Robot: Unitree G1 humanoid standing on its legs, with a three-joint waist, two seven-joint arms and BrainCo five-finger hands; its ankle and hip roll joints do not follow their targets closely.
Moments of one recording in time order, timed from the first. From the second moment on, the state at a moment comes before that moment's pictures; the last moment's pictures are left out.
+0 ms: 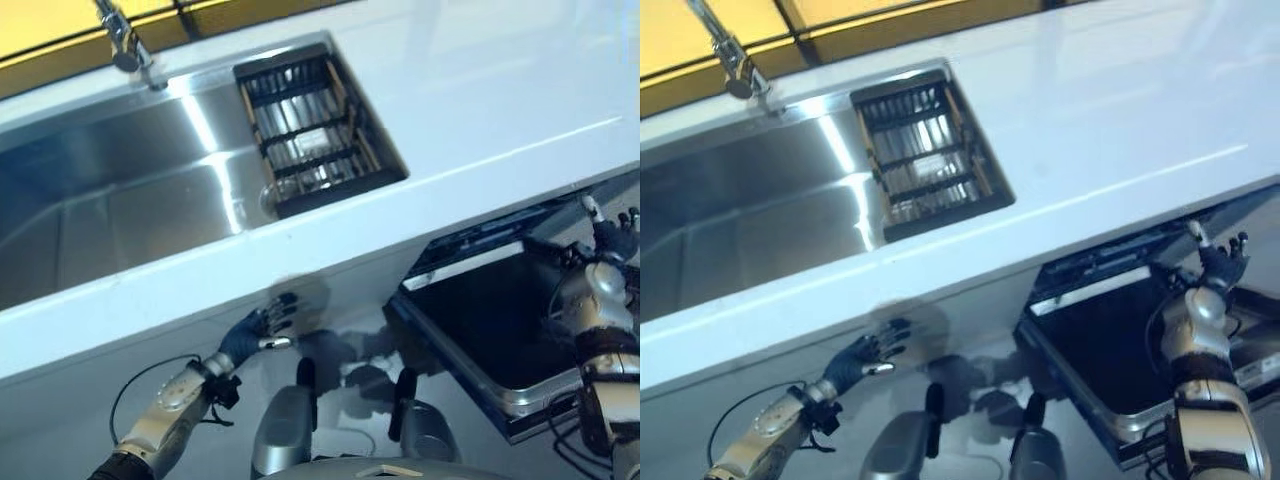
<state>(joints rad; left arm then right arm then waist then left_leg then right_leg) 0.17 0.57 -0.43 0.29 -0.70 -0.26 -0.36 -0.32 -0.61 -0.12 0.63 0.72 -0.21 -0.41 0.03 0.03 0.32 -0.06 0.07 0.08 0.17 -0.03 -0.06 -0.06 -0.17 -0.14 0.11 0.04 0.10</state>
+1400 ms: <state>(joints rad) 0.07 0.43 -0.40 0.65 -0.49 -0.29 -0.35 -0.22 -0.38 -0.15 0.89 1.23 -0.32 0.00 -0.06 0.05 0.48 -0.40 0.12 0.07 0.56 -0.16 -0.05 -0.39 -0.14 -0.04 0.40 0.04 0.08</state>
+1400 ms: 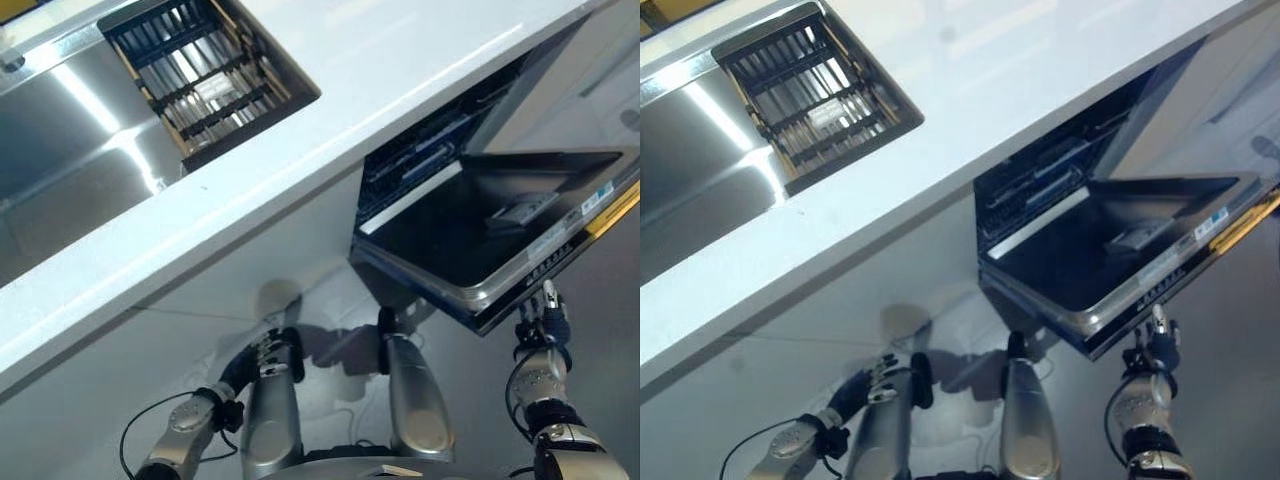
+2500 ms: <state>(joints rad) 0.07 0.43 -0.46 0.65 -0.49 -0.30 -0.35 -0.44 -0.56 -0.18 1.01 1.35 -0.10 0.00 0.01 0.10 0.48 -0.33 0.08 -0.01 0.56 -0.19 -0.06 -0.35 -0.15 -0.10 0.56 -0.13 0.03</state>
